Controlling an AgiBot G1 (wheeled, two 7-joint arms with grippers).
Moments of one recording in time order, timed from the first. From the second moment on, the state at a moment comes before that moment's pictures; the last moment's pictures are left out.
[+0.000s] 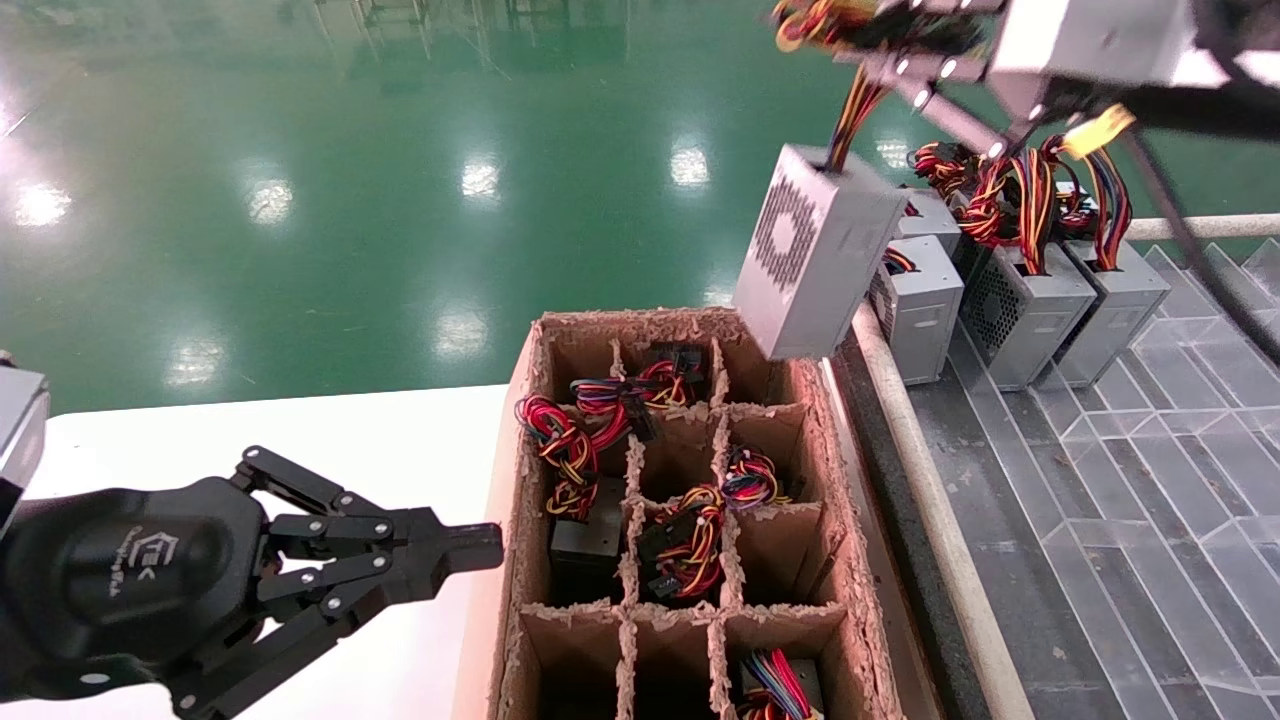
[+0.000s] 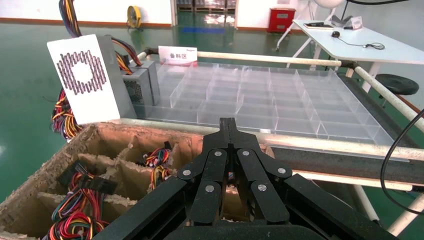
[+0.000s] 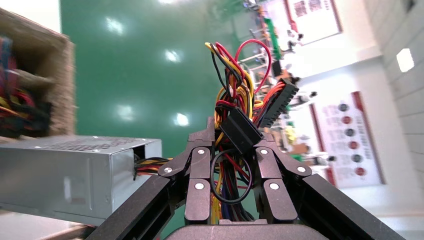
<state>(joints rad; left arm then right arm) -1.09 0.59 0.35 -1.27 0.68 1.46 -0.15 1.69 -0.68 -0.42 1.34 -1.49 -1.12 -0.09</state>
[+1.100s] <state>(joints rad) -1.09 0.59 0.35 -1.27 0.68 1.46 -0.15 1.63 -0.44 -0.40 1.35 -1.51 -1.21 -0.07</state>
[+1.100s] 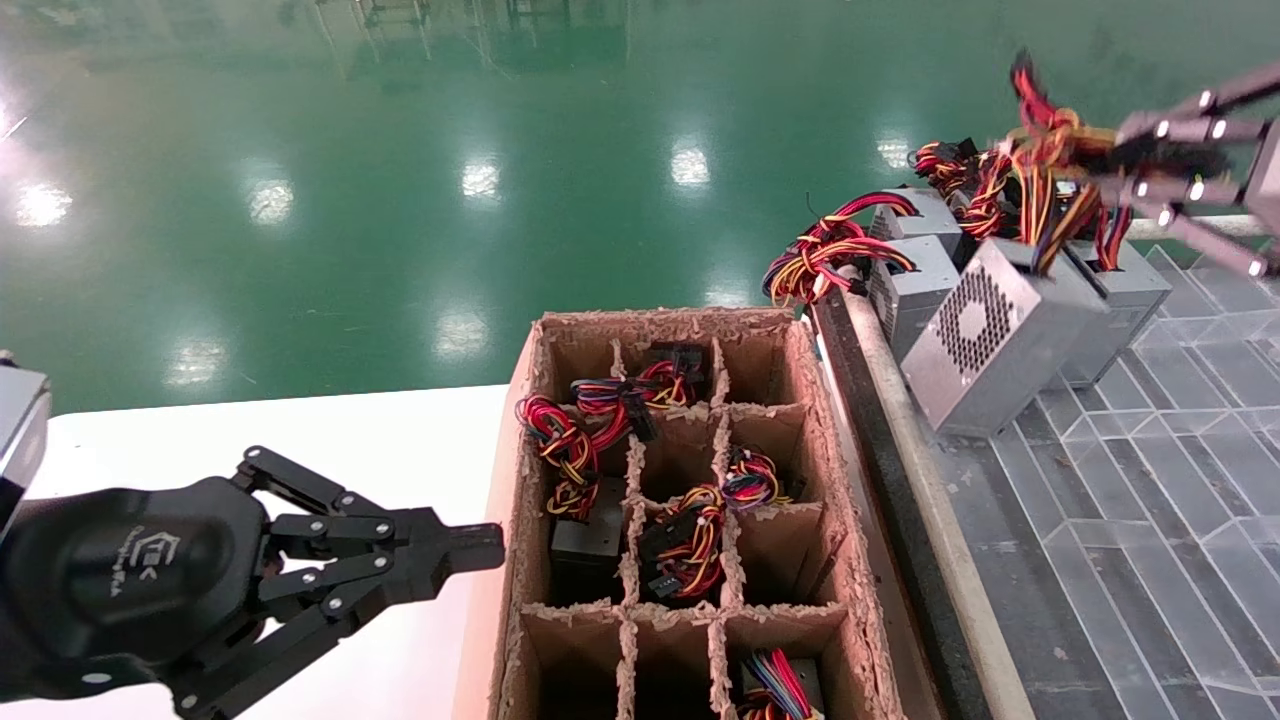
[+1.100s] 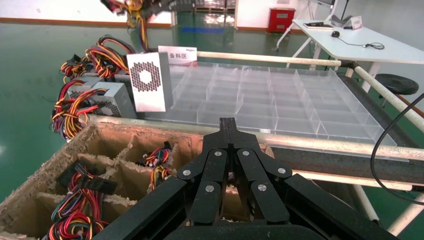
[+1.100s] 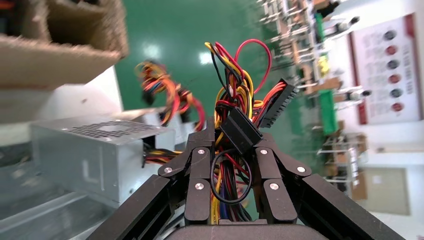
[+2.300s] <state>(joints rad) -1.09 0.59 0.36 -1.27 0.68 1.46 -0.15 1.45 -0.58 -0.46 1.29 -1.59 -1.01 -0.06</state>
